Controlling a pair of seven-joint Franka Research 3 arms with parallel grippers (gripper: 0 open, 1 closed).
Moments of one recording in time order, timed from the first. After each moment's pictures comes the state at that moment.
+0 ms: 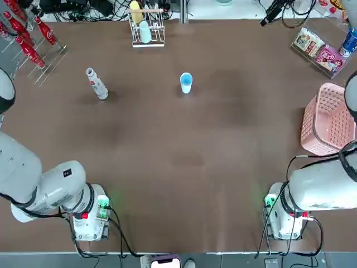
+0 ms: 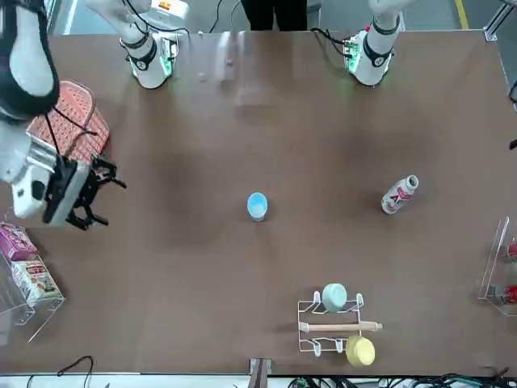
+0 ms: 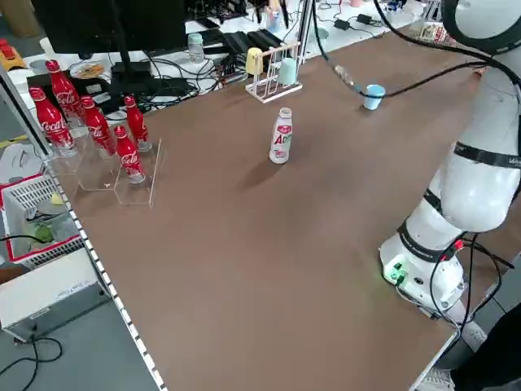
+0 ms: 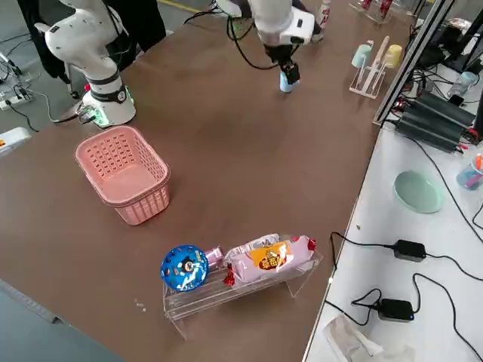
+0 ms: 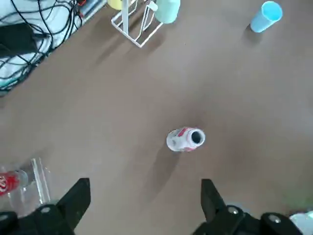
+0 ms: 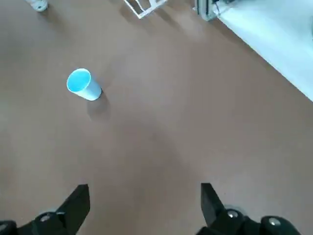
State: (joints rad) left arm 0.46 0.19 -0.05 -1.39 -0.37 1.51 1.33; right arm -0.05 0.21 0.07 -1.73 0.56 1.96 -1.20
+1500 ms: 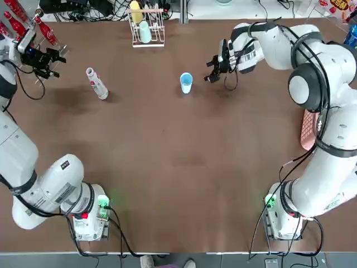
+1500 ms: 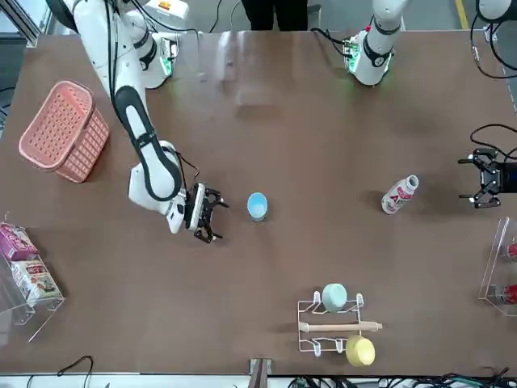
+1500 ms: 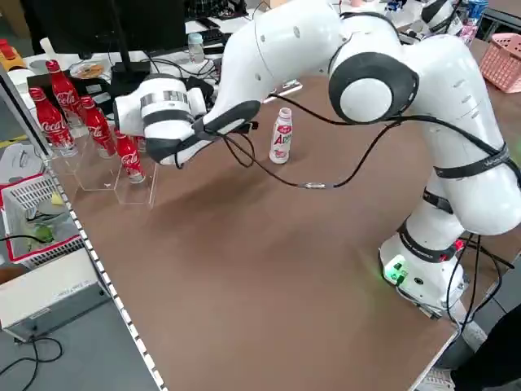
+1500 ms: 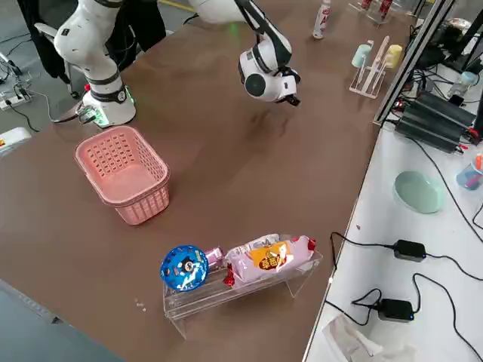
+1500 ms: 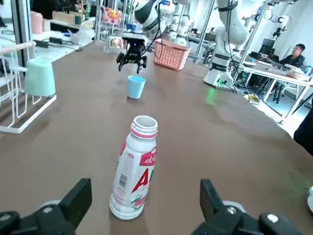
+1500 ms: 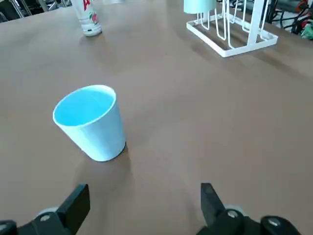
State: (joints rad) left arm 0.70 0.74 -0.06 -1.43 -0.76 1.20 2.24; right arm 0.33 0.63 0.09 -1.88 1.54 2.42 -2.19
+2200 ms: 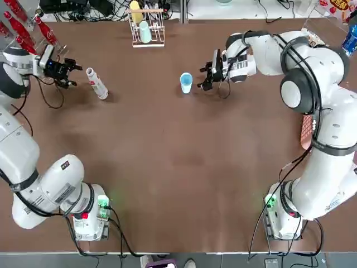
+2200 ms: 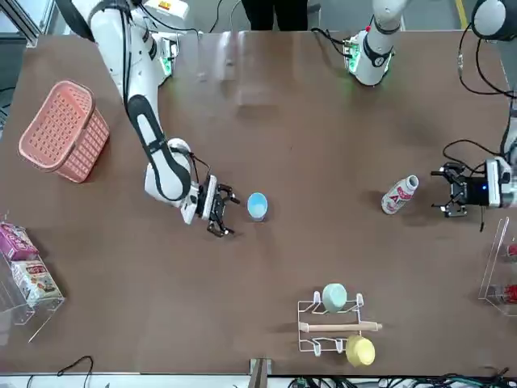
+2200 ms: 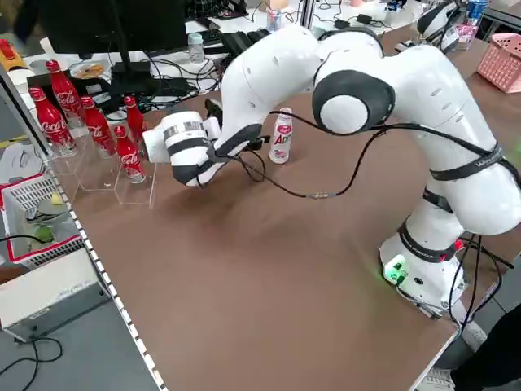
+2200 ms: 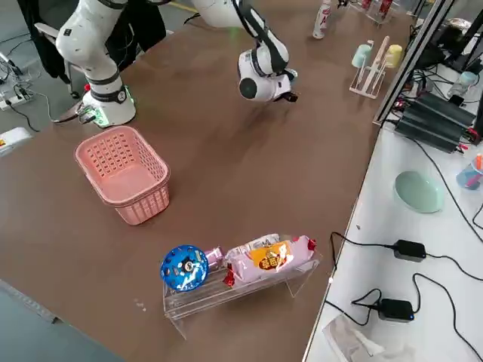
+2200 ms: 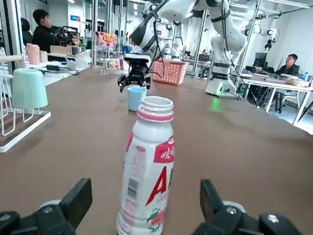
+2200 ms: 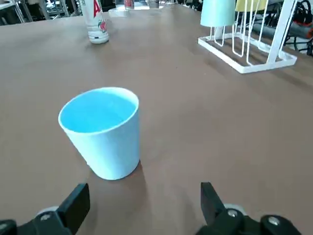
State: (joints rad) left arm 0.68 0.84 -0.12 -1.52 -0.83 1.31 2.39; right arm 0.41 0.69 0.09 -1.88 1.83 2.42 -2.45
